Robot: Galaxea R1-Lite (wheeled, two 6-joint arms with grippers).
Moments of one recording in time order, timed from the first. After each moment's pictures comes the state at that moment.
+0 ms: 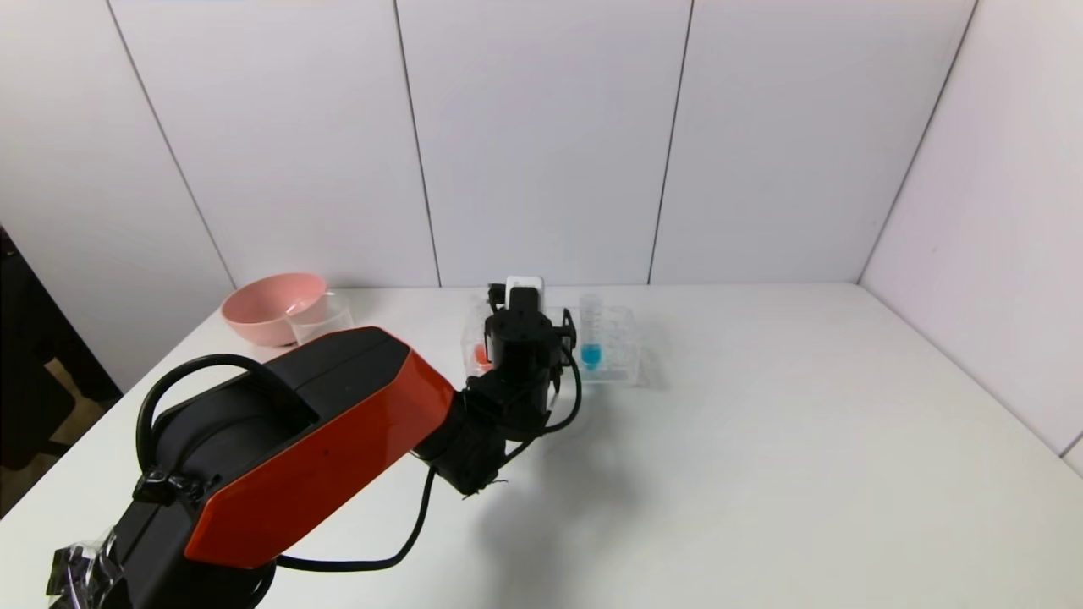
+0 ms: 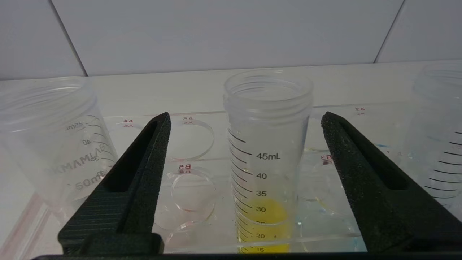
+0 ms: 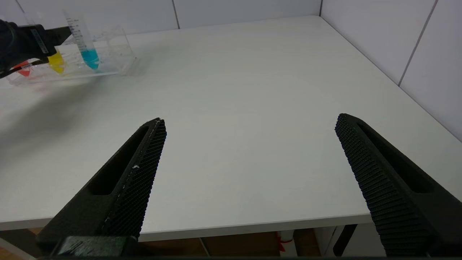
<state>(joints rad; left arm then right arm) -0.63 2.47 -1.37 -1.12 0.59 -0.06 0.00 0.00 0.00 0.00 -0.04 0.09</state>
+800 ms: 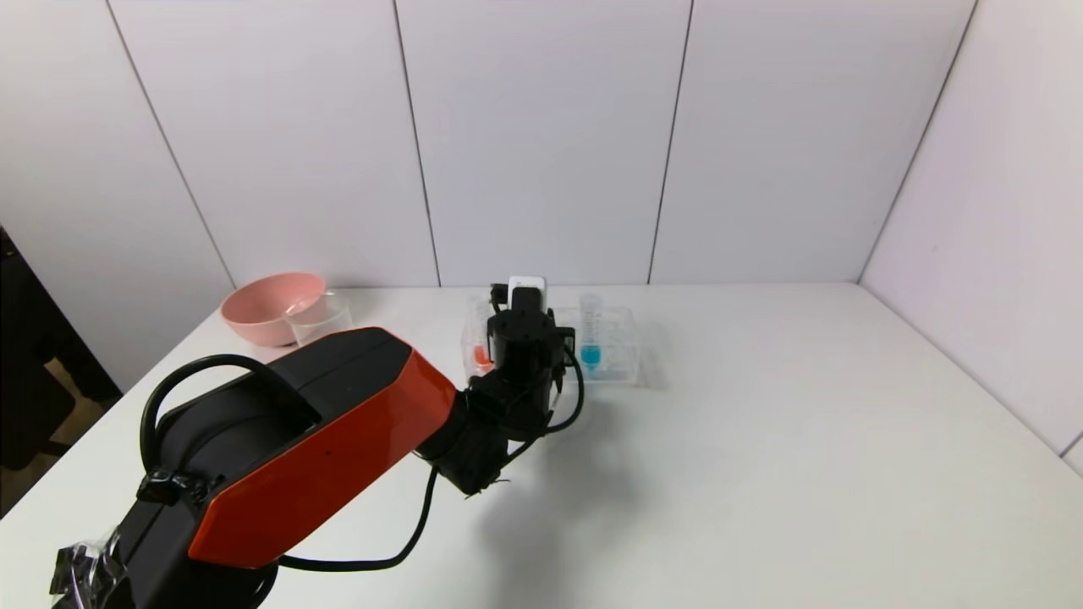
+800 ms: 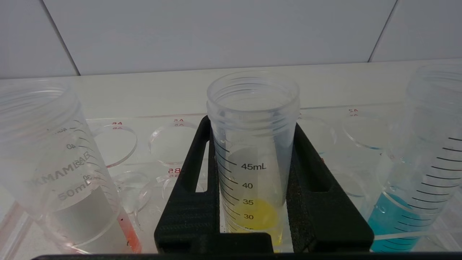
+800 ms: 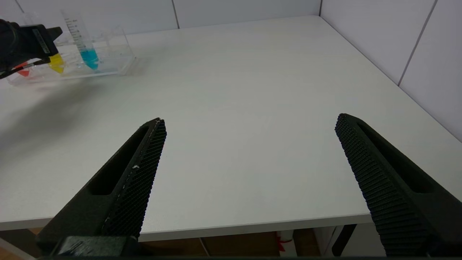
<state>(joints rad) -0.64 2.47 -1.37 -1.11 0.59 -0.06 0.00 0.00 0.00 0.00 -0.04 0.09</state>
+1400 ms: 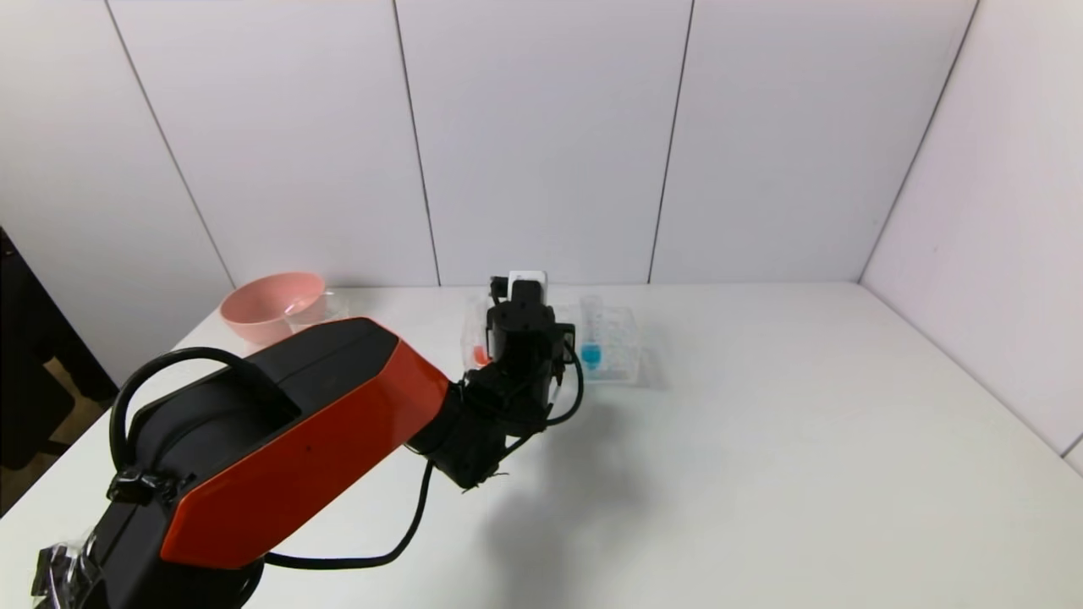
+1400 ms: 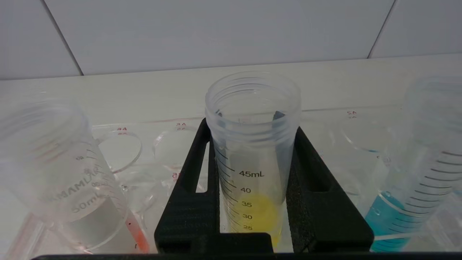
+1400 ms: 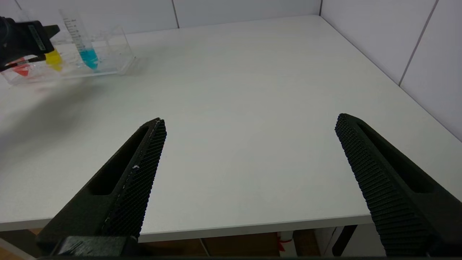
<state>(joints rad) -0.65 2.42 -1.36 -1.06 0.59 -0.06 0.00 0.00 0.00 0.00 -0.04 0.09</state>
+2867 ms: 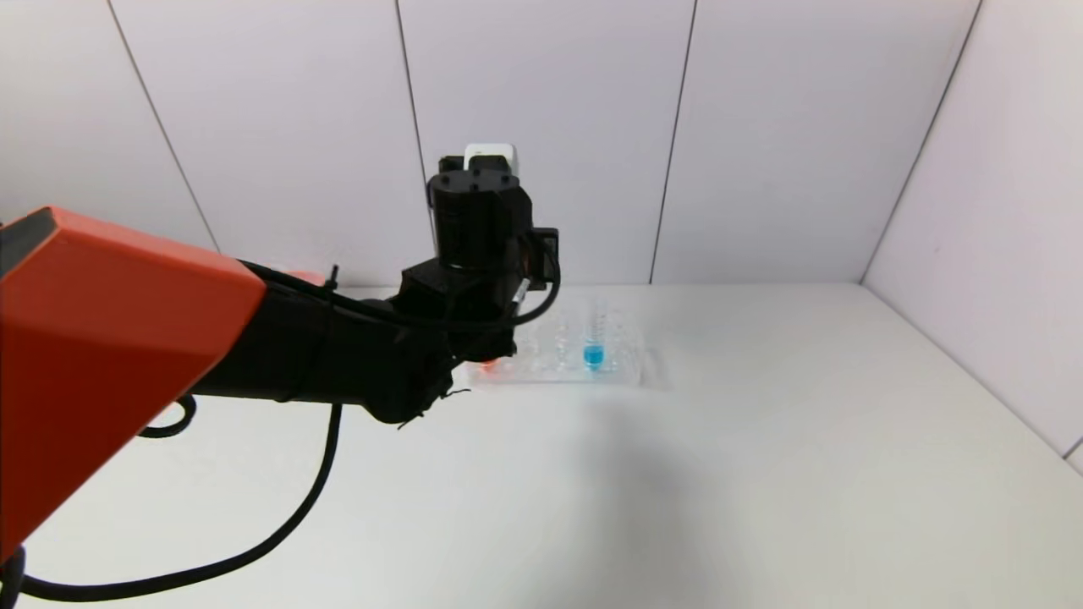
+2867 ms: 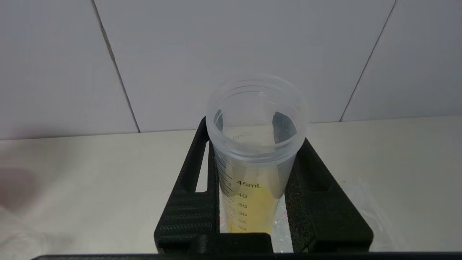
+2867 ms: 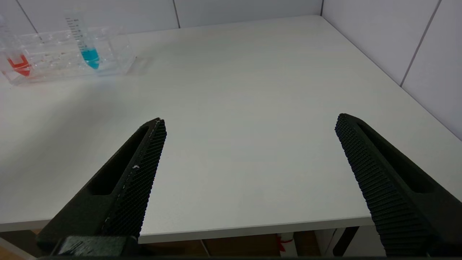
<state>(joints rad) -0.68 2.03 -1.34 -0.73 0.59 -0.06 0.00 0.00 0.00 0.00 -0.04 0.09</state>
